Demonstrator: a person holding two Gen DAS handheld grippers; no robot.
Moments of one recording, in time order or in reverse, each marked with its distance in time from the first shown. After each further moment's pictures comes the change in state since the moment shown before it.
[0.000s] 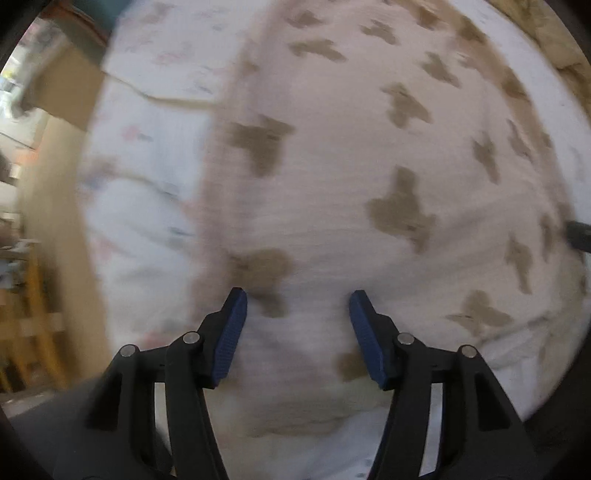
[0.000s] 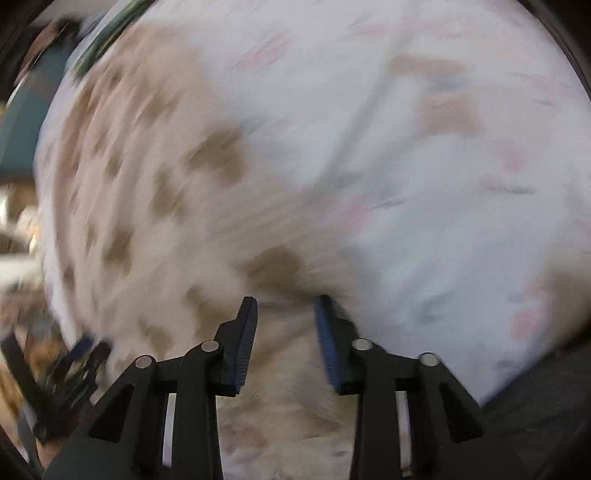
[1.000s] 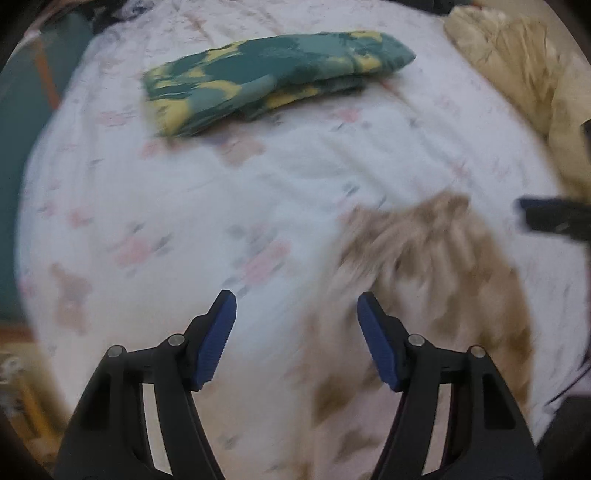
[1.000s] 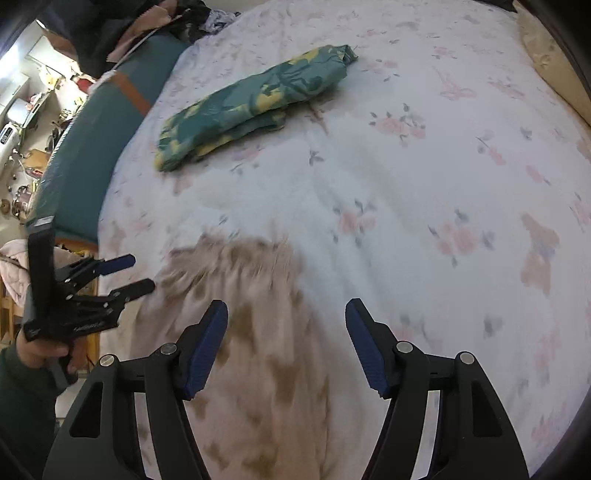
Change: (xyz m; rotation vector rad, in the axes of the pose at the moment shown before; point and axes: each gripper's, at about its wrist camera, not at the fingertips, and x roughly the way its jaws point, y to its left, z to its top) left arm 0.038 0.029 0.369 0.126 -0.131 -0.247; right arm 0.004 0.189 0.316 -0.496 -0.096 0.226
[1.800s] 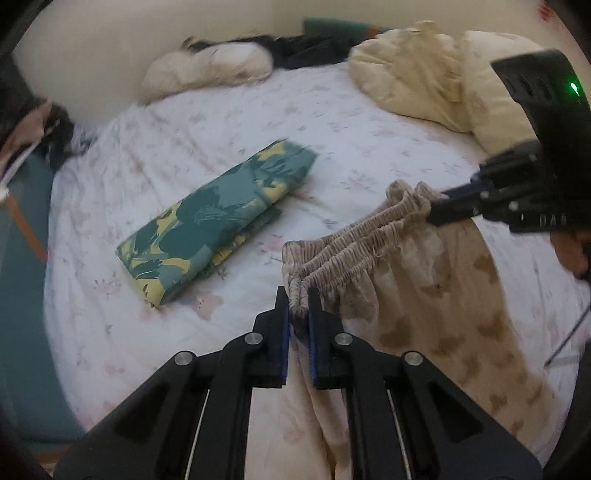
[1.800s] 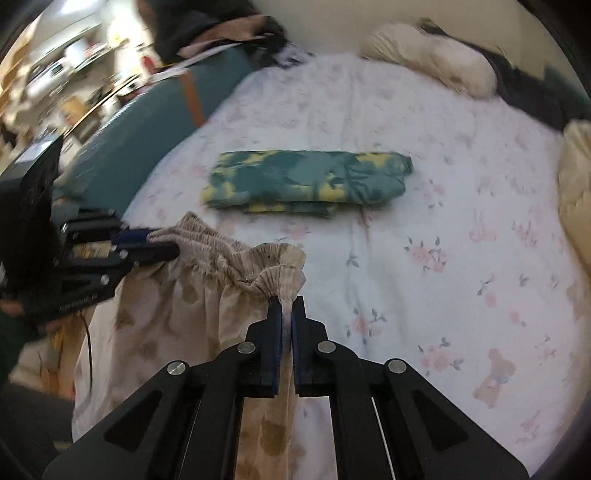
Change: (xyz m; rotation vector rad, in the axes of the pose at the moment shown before) left arm -0.097 -0.067 0.010 0.385 -0.297 -0.033; right arm -0.062 0.060 0.020 -0.353 -0.167 -0.036
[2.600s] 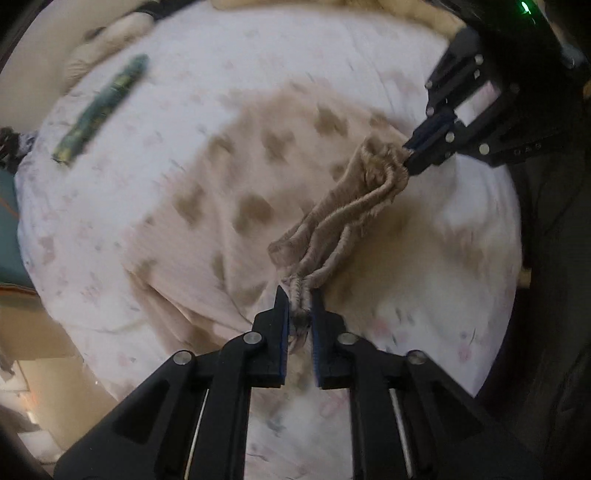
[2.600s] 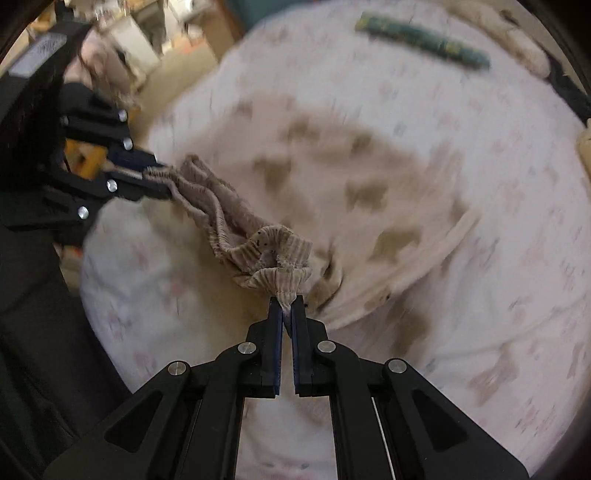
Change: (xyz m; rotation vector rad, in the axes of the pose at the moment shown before) left arm -0.103 -0.230 -0.258 0.297 0.344 -0.084; right arm -0.060 0.183 -0.307 -0.225 0.355 0.018
